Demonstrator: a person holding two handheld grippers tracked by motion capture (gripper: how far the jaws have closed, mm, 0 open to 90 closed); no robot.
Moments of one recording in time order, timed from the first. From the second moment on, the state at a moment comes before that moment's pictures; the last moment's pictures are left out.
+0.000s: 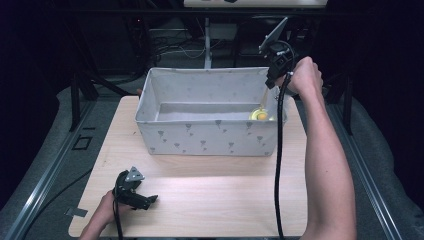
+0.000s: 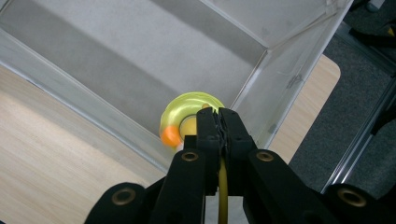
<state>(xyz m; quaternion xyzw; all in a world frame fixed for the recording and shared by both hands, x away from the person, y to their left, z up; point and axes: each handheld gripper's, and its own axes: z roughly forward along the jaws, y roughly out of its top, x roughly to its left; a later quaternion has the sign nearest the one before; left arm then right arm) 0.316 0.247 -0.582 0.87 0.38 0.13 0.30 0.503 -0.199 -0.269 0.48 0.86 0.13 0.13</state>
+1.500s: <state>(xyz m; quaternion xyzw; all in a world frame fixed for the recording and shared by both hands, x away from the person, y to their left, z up) 0.316 0.247 -0.582 0.87 0.38 0.13 0.29 0.516 -0.214 -0.358 0.51 0.85 0.08 0.09</state>
